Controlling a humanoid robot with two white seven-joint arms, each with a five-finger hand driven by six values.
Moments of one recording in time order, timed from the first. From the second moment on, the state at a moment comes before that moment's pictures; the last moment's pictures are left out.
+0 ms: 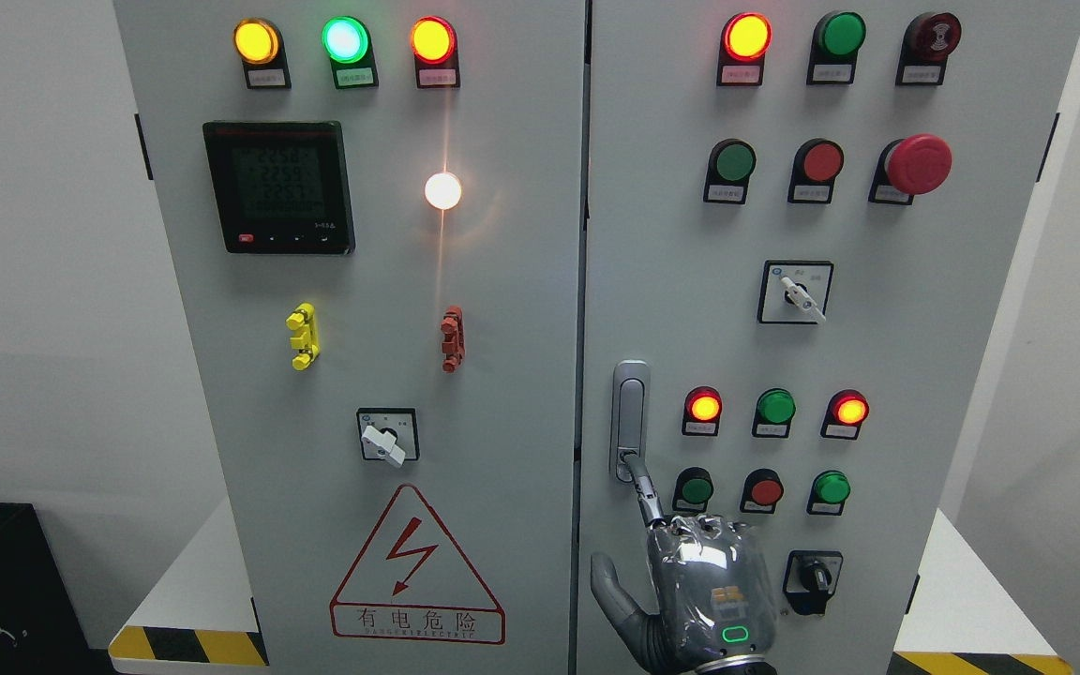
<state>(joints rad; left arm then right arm) 0.00 -0.10 -0.10 -0.07 0.07 -0.06 0.01 -0.26 0.13 0.26 -1.81 1.53 0.11 -0.04</state>
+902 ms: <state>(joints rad) 0.00 -0.10 -0.10 -0.07 0.07 -0.06 0.01 -0.27 0.13 0.26 -1.79 1.53 0.11 -0.04</state>
